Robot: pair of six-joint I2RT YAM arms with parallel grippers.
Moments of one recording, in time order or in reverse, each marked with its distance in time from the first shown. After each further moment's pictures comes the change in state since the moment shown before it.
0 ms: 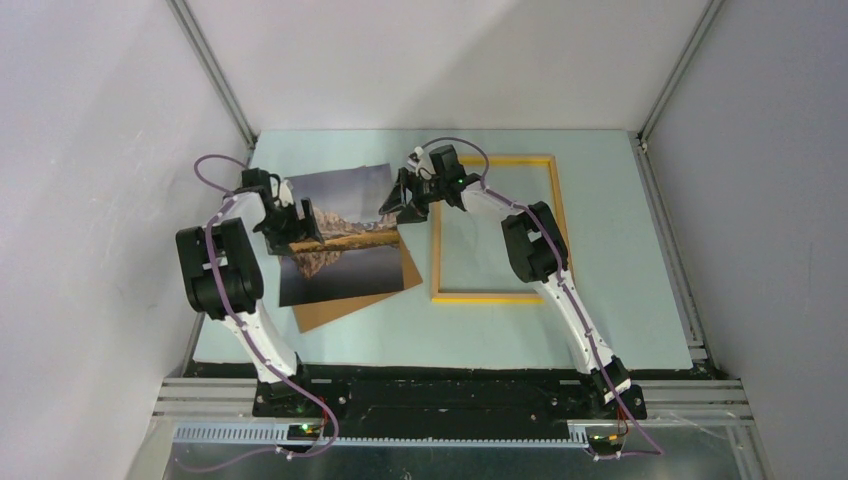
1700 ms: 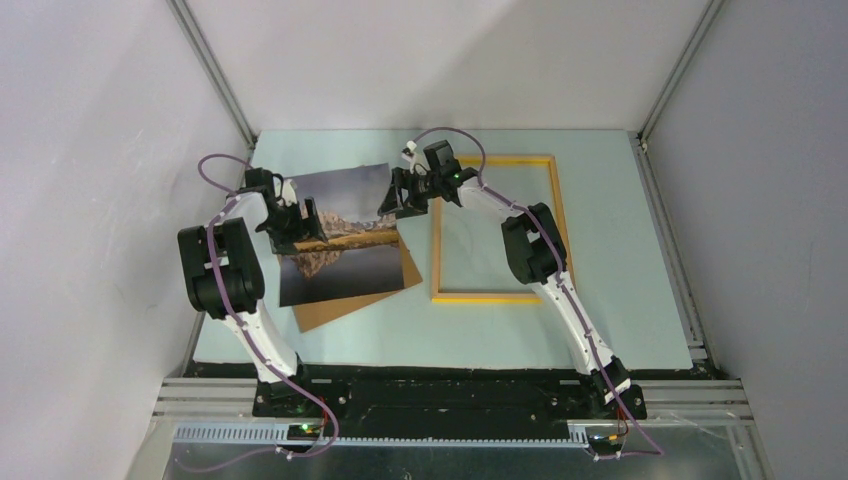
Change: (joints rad) left arm -0.016 0.002 -0.005 0.013 0.031 0.001; right arm 0.016 -0.011 0.068 -0.119 0.114 -0.247
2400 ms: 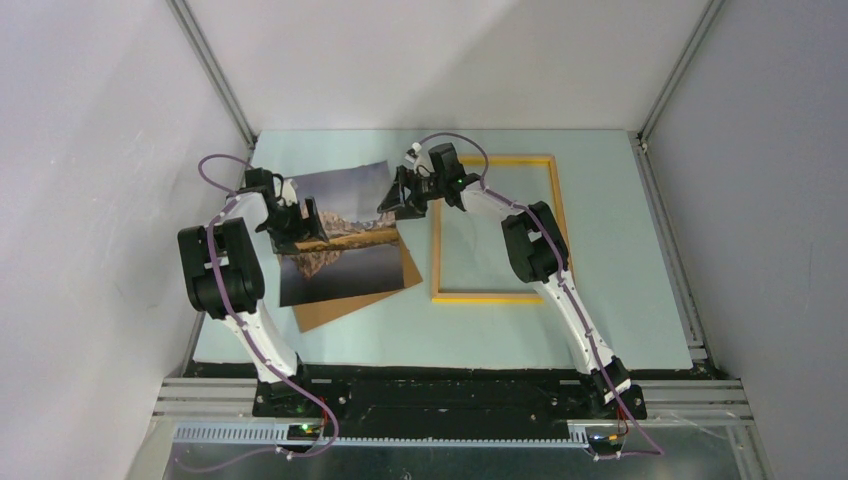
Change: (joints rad) left arm 0.000 0.000 -0.002 0.003 0.015 0.000; right arm -0.014 0.000 -0.081 0.175 -0.104 0.187
